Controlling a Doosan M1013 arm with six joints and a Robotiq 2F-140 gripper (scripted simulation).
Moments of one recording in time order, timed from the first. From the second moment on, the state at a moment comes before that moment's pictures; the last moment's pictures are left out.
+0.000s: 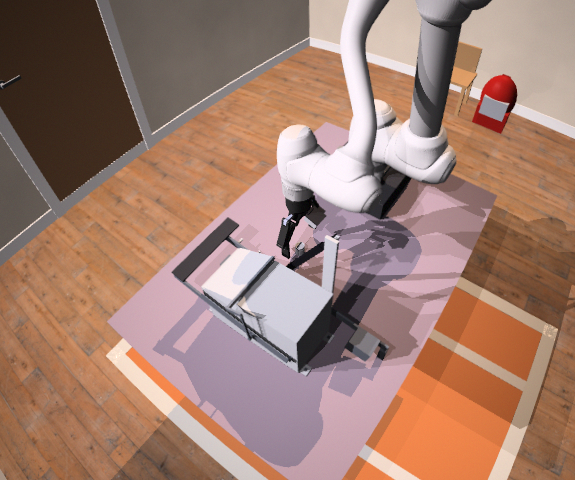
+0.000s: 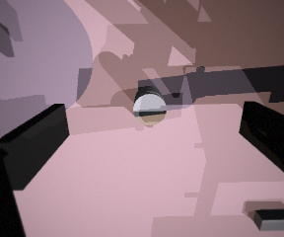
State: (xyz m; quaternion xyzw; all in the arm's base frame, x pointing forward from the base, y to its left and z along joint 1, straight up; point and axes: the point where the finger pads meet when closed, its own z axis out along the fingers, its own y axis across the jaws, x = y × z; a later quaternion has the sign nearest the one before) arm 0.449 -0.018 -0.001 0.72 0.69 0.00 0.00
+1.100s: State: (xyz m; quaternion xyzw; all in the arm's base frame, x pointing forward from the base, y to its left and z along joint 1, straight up) arm 0.449 -0.018 0.069 0.72 0.69 0.00 0.00
